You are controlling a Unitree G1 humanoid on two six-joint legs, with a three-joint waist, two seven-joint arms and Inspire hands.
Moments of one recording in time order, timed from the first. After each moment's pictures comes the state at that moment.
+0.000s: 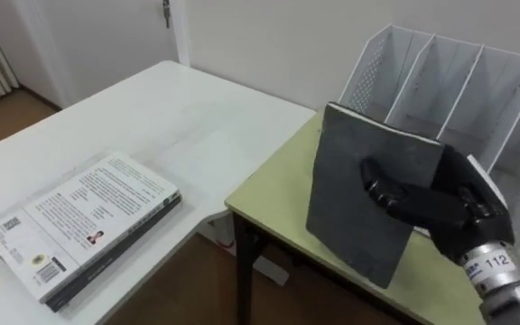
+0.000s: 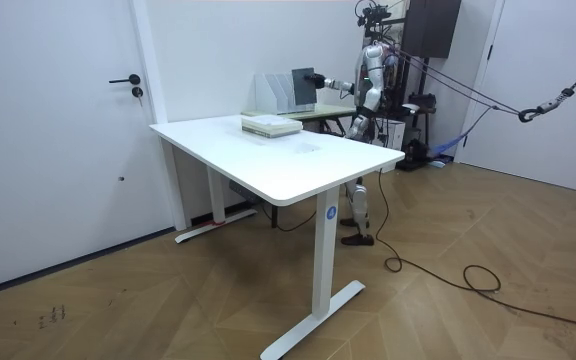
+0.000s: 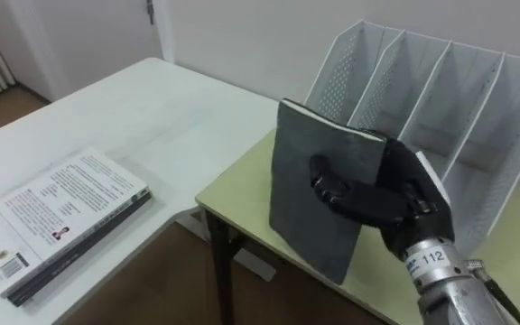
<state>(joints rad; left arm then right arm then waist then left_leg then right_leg) 0.24 0.24 -0.19 0.97 -0.91 -0.05 -0.56 0.08 -0.28 -0.11 -0.28 0.34 0.06 -0.04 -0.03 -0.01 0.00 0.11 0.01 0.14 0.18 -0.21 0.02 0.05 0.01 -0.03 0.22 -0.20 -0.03</state>
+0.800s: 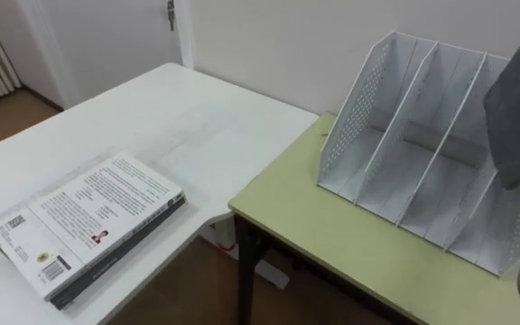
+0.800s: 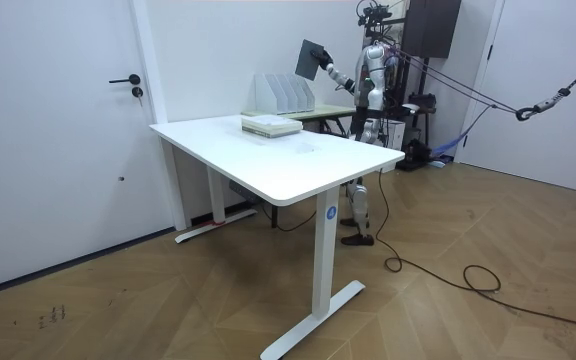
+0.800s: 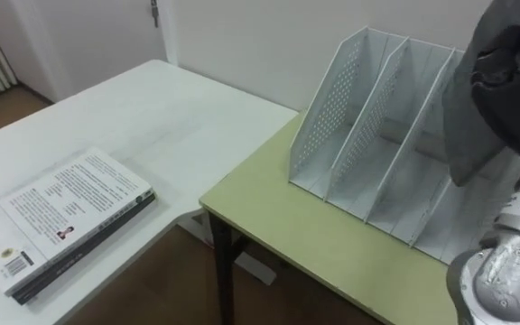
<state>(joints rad) 0.25 0.21 -0.06 1.28 -0.80 -0.09 -0.32 -0.08 -0.27 -0.20 -0.35 0.01 -0.08 -0.68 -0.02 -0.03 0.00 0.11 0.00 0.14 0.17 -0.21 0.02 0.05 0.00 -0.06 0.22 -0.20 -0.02</state>
